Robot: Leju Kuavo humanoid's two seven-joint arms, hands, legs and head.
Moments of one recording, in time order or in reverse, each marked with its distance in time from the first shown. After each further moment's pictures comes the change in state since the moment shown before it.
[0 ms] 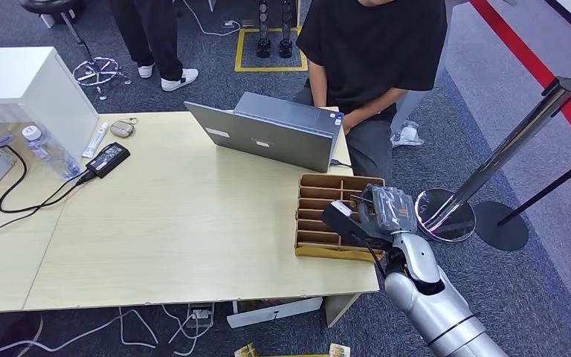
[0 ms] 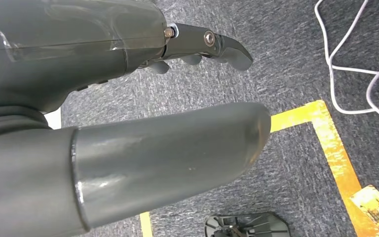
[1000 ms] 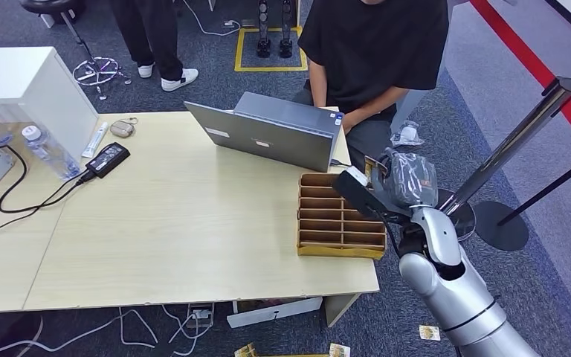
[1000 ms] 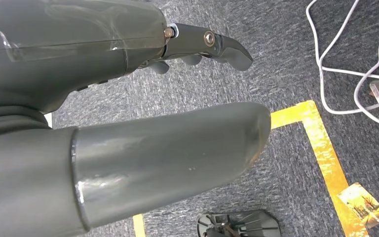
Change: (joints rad) left arm 0.002 -0.003 0.000 0.000 0.019 0.004 -0.039; right arm -0.059 -0.055 -0.044 -0.219 -0.006 0.042 0.082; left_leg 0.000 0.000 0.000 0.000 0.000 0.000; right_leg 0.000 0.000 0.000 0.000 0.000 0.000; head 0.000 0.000
